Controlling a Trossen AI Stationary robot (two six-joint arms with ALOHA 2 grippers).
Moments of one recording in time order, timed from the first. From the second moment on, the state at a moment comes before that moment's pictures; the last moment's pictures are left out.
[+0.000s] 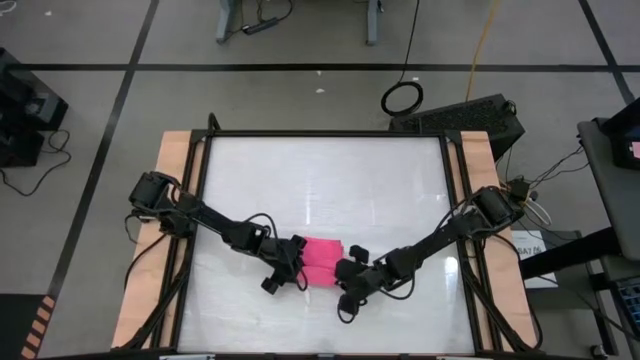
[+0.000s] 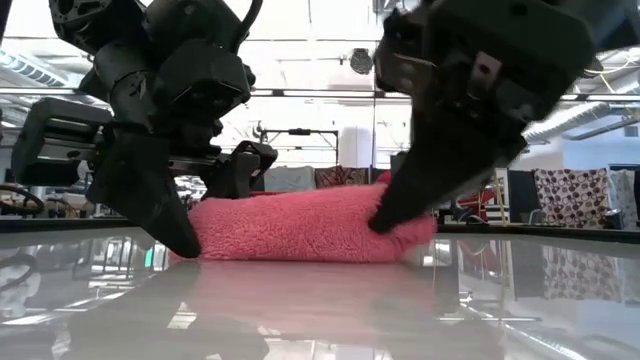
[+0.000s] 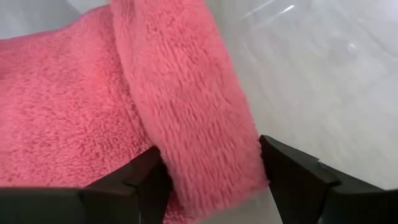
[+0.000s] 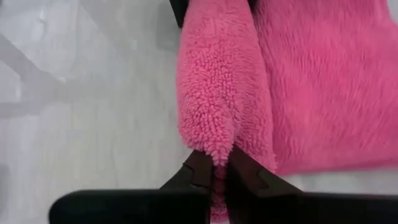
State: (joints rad) left arm -0.30 1.76 0.76 0.13 0.16 0.25; right arm 0.48 1.90 1.03 0.01 0.31 0.69
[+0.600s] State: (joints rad) left arm -0.29 1.75 0.76 0.11 0.16 0.24; right arm 0.46 1.90 0.72 0.59 0.21 0.93
